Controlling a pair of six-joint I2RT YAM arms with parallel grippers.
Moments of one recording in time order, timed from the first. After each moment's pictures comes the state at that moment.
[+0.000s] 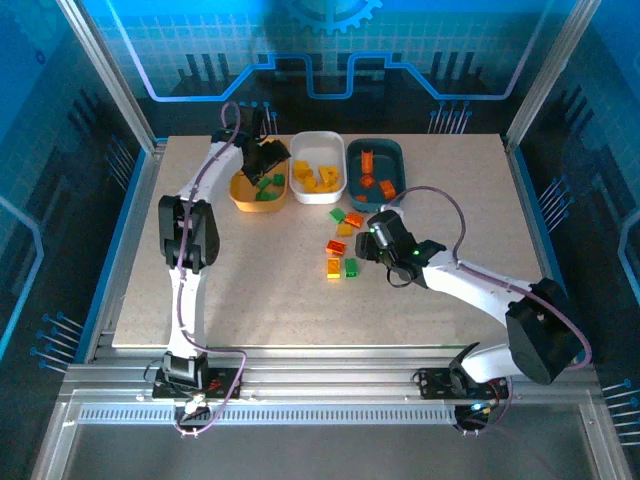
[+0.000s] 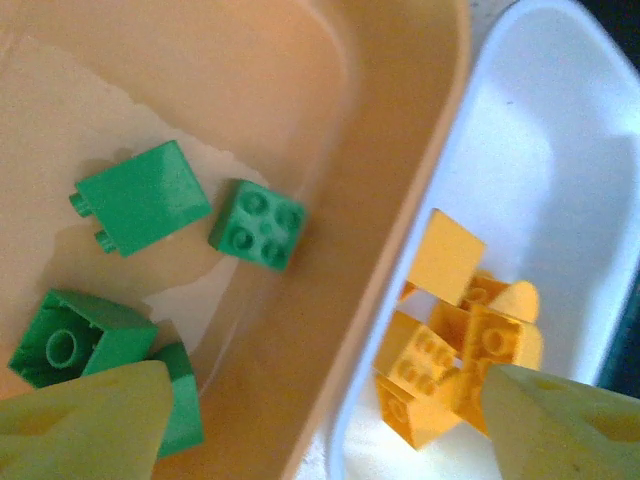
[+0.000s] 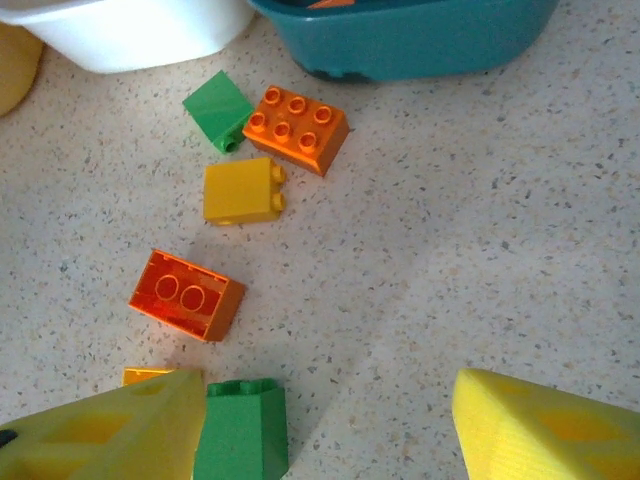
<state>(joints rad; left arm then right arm) -0.14 2.29 2.14 -0.84 0.16 -0.80 0.65 1.41 0.83 -0.29 0.28 0.61</state>
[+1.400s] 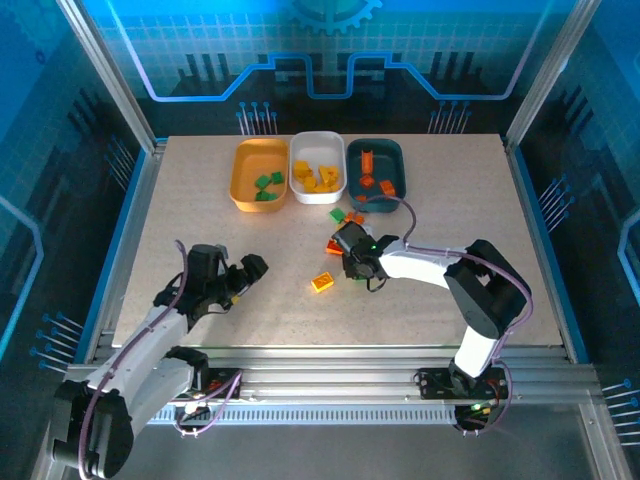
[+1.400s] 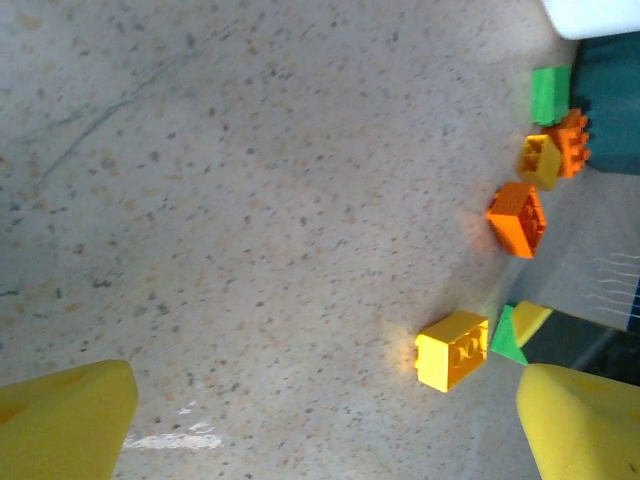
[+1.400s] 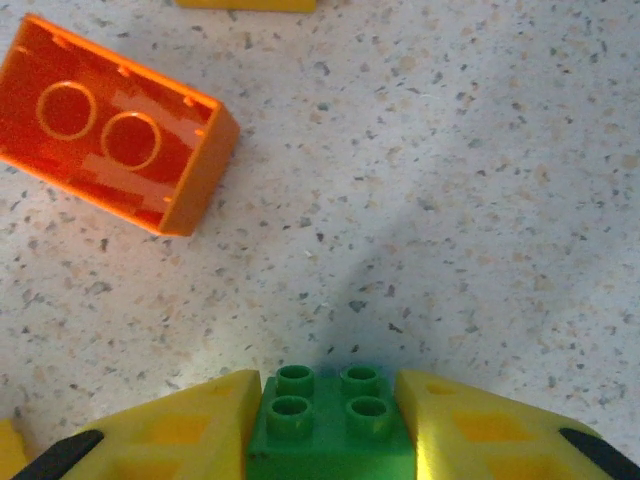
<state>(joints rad) -0.20 0.88 0.39 -0.34 0.29 -0.96 0.75 1.74 0.99 -0.43 0.28 0.59</state>
